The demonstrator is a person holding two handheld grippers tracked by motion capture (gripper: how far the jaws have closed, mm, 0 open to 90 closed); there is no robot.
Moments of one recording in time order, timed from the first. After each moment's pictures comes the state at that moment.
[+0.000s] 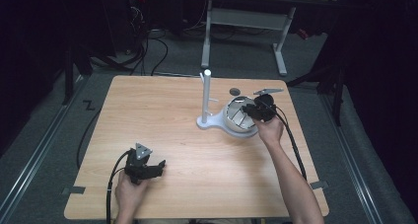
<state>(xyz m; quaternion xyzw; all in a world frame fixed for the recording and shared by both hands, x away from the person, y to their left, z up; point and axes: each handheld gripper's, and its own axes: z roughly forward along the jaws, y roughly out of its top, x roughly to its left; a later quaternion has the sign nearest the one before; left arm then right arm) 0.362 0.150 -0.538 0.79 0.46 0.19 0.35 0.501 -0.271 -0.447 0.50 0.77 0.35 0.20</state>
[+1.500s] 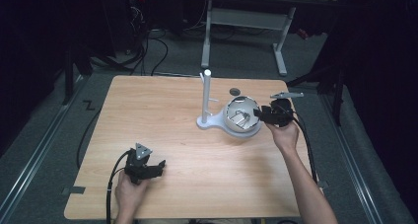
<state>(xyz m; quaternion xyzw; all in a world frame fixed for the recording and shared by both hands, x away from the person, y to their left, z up) 0.362 0.150 -0.538 0.79 0.46 0.19 0.35 0.462 -0.307 -0.423 0.50 0.75 0.37 0.20</state>
